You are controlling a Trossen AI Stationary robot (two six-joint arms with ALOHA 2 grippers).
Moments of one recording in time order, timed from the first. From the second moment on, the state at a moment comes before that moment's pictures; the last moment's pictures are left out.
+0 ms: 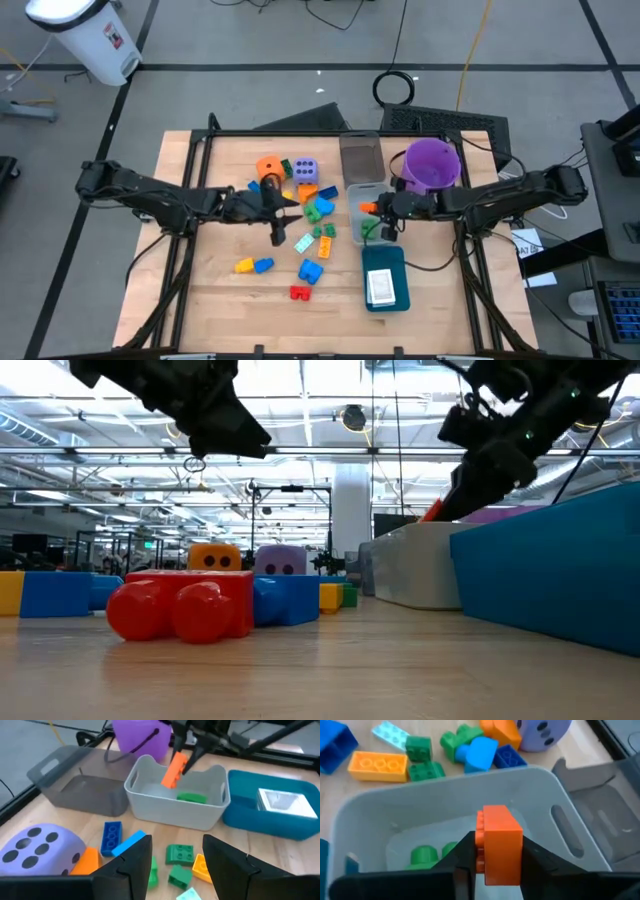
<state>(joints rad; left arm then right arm) -0.11 1.22 0.71 0.05 -0.29 -0.23 0.03 1.15 0.57 -0.14 0.29 0.07</state>
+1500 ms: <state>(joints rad) -0.48 1.15 0.71 -0.81 -0.09 -0.86 0.05 1.15 0.52 0.26 0.28 0.07</state>
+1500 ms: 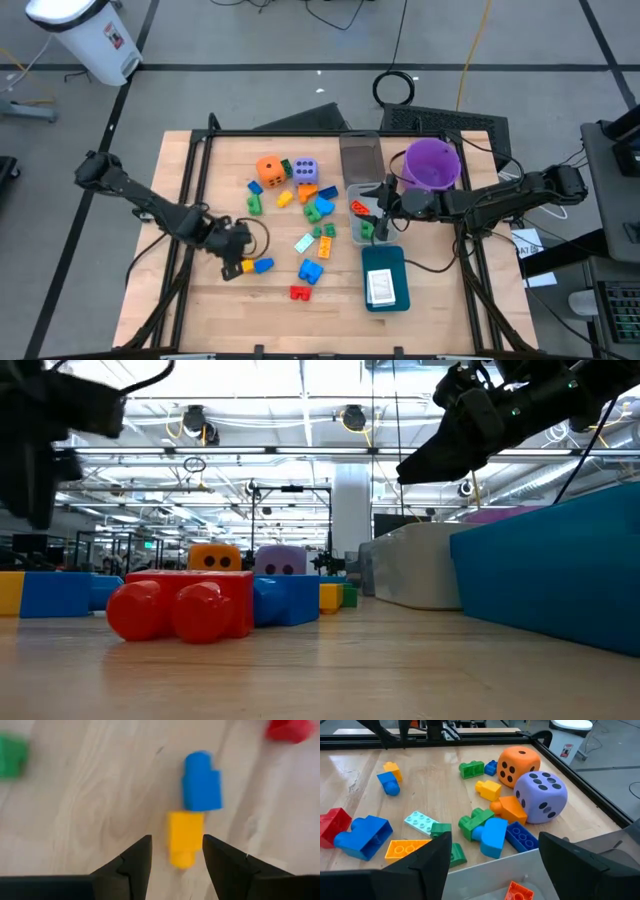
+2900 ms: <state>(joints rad) -0.56 1.51 0.72 -0.52 -0.18 -1.03 0.05 1.15 0.52 0.26 0.28 0.07</state>
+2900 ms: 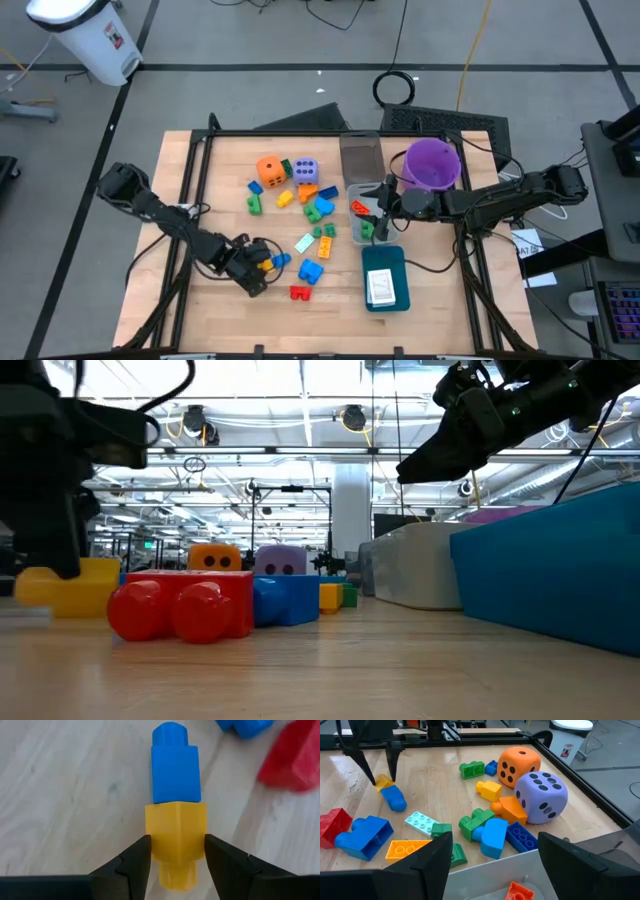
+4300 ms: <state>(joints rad) -0.47 1.35 0.84 -0.29 -0.57 -0.42 0.05 1.15 0.52 0.44 0.29 -0.05</state>
